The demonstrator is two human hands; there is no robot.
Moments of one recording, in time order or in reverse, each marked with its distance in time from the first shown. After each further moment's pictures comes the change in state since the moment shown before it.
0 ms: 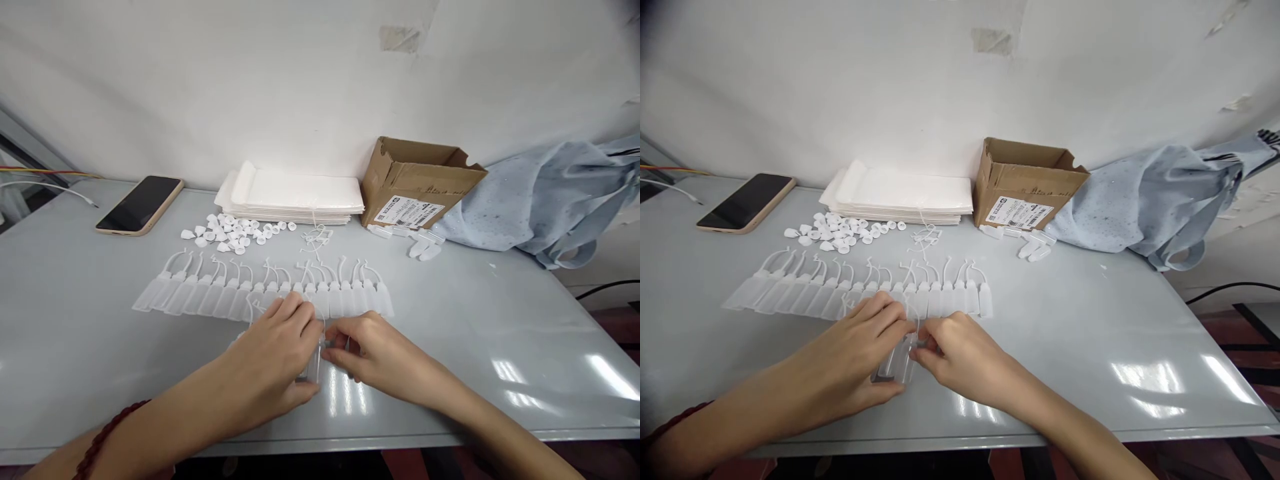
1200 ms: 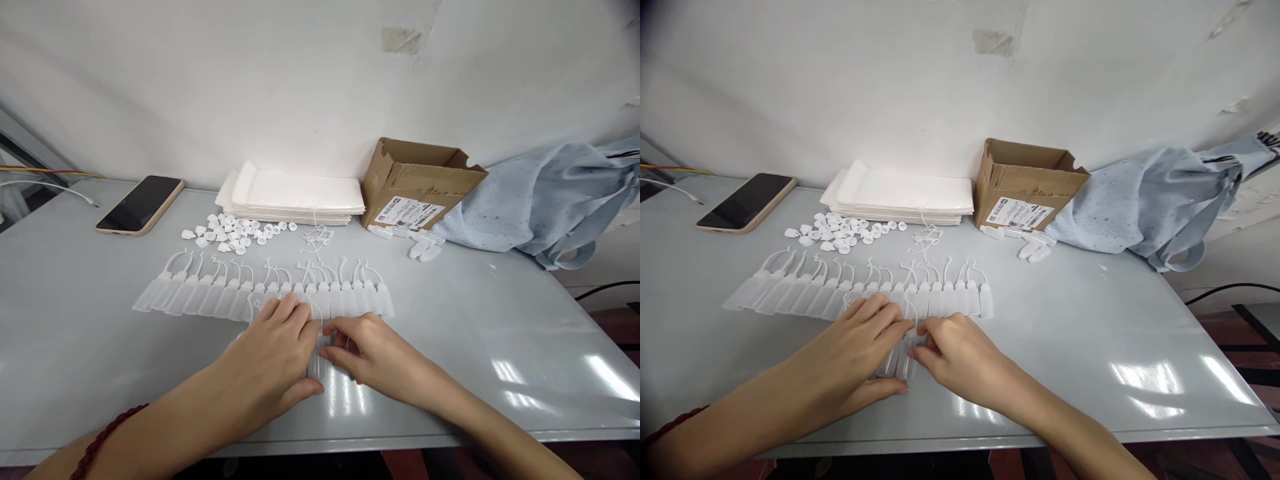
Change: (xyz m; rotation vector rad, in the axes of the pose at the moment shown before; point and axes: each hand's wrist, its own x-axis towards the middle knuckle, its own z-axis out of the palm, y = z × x) left_hand -0.002 0.001 0.002 0.113 0.026 -0.016; right_hand 0.004 0.000 0.005 0.010 0.000 0.032
